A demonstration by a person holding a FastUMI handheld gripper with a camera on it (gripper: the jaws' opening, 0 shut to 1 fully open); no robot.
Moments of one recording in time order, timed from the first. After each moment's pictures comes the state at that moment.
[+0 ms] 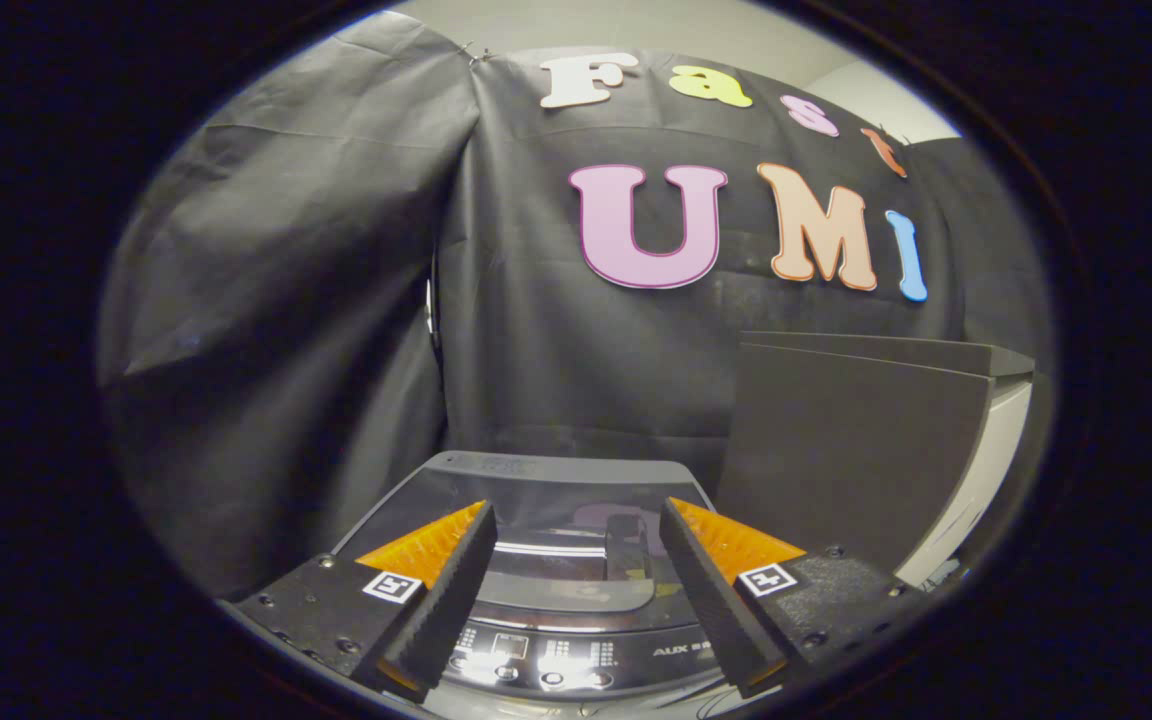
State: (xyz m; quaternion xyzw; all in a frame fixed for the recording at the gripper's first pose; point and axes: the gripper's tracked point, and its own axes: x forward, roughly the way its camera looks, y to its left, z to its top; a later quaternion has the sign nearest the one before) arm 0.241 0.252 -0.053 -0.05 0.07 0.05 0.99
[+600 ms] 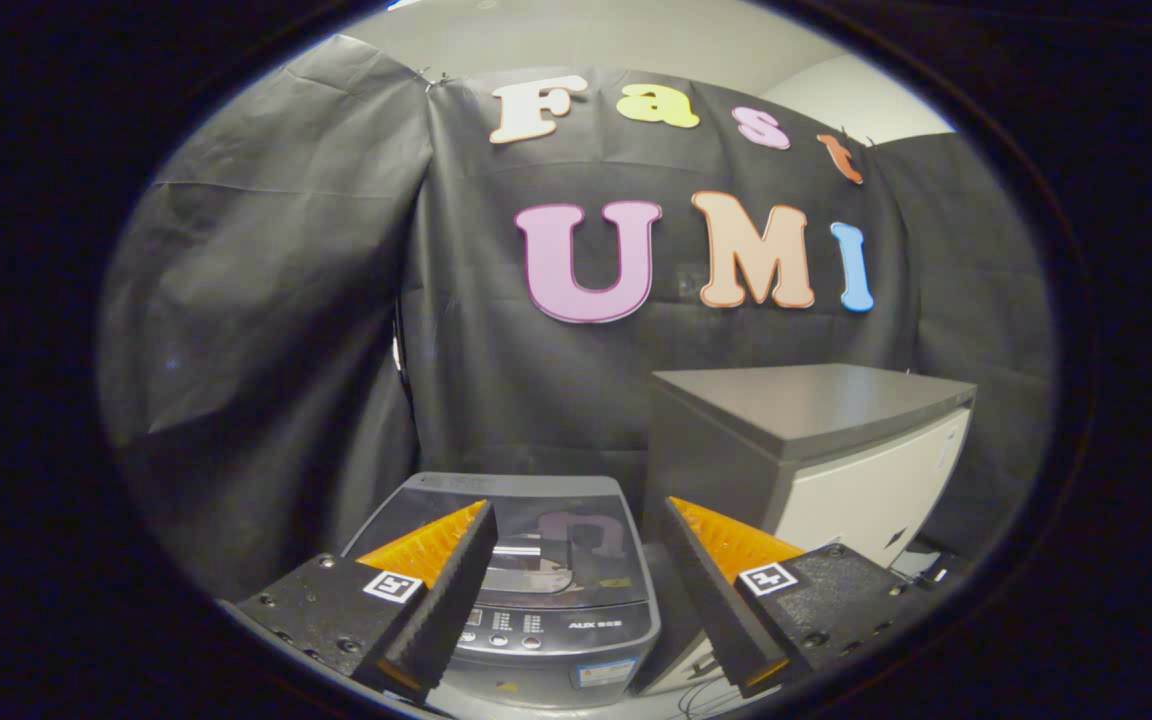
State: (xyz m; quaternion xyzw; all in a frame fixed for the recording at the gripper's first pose) arm 0.169 0.183 0.033 -0.03 0.05 0.01 1.00
